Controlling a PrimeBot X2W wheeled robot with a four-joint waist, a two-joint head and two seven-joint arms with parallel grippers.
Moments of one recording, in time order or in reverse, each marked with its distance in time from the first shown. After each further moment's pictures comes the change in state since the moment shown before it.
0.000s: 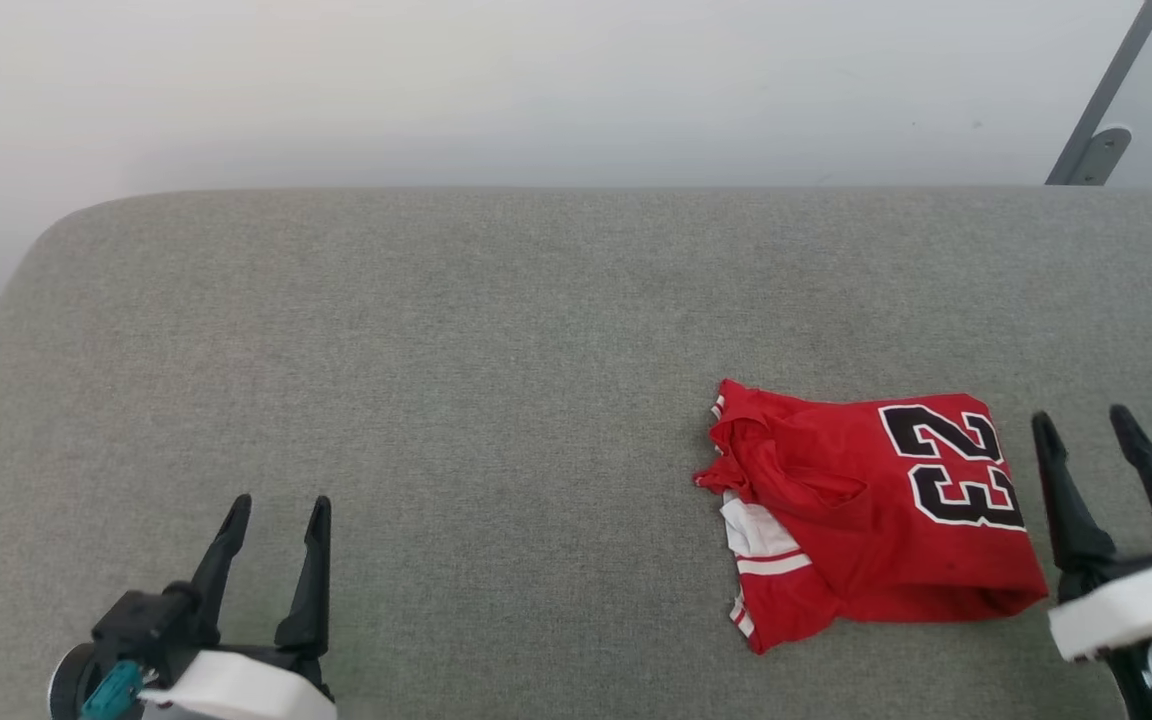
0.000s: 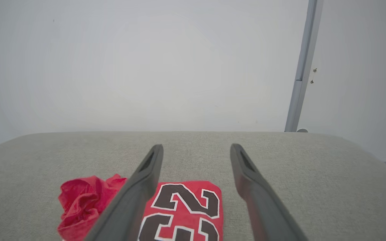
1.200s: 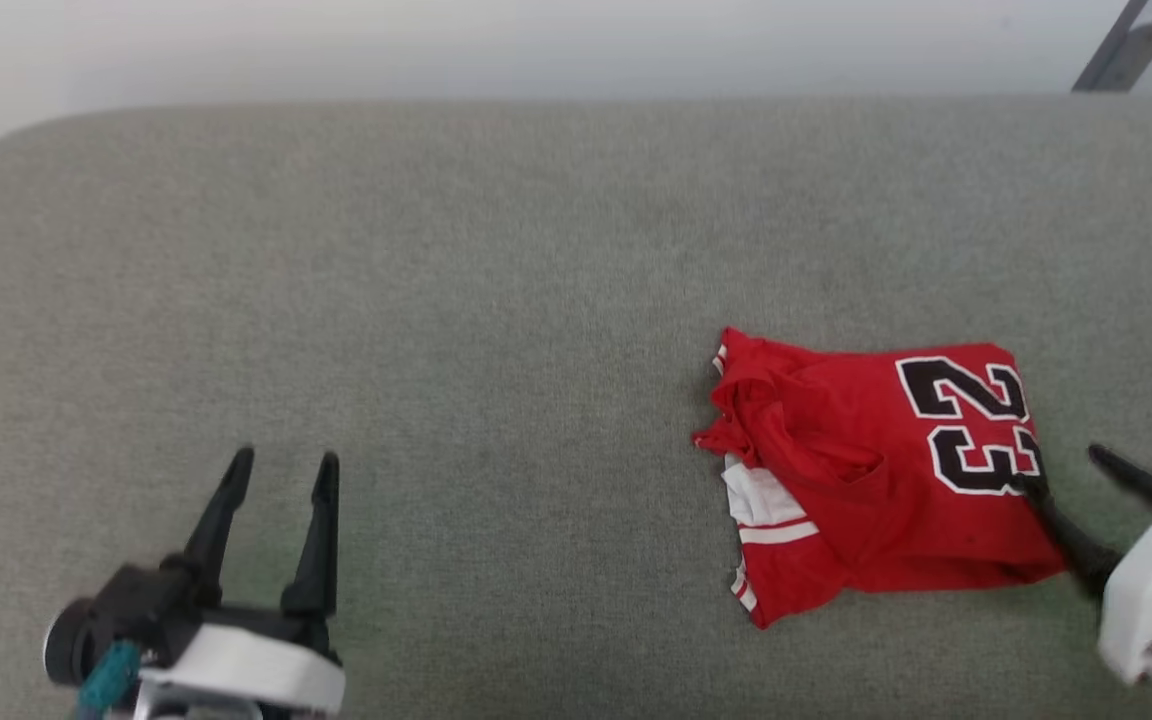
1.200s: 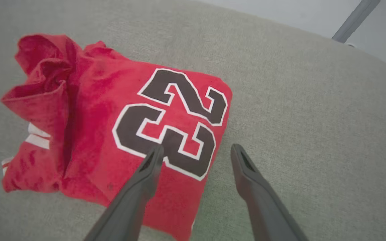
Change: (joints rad) left arm 0.021 -0.010 0.003 -0.135 0.040 0.000 0.000; right arm 0.083 -0.165 0.025 -0.253 -0.003 0.000 0.527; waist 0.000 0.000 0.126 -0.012
